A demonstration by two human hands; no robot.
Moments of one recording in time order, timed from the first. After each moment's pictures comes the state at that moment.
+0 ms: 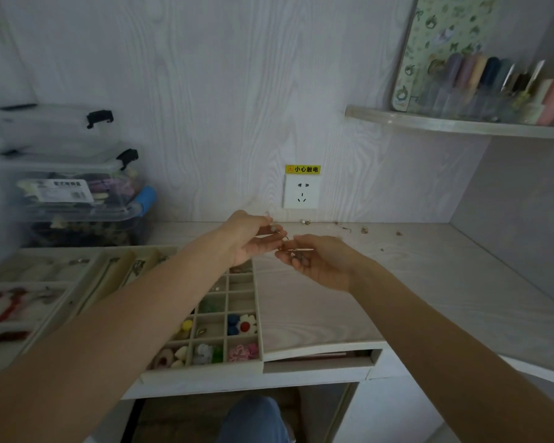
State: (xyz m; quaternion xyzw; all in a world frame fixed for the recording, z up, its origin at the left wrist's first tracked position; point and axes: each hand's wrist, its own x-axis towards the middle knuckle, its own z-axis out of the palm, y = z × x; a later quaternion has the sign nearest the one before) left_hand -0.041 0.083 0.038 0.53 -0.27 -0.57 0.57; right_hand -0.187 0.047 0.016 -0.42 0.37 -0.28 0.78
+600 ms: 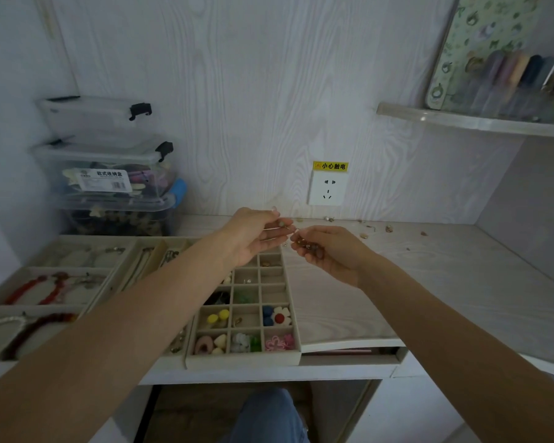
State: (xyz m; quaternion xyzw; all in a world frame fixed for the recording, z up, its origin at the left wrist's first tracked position) left_hand -0.003 0.108 0.030 0.51 -0.30 -0.55 0.59; right_hand -0.154 0.066 0.019 -0.55 0.37 -0.30 0.69
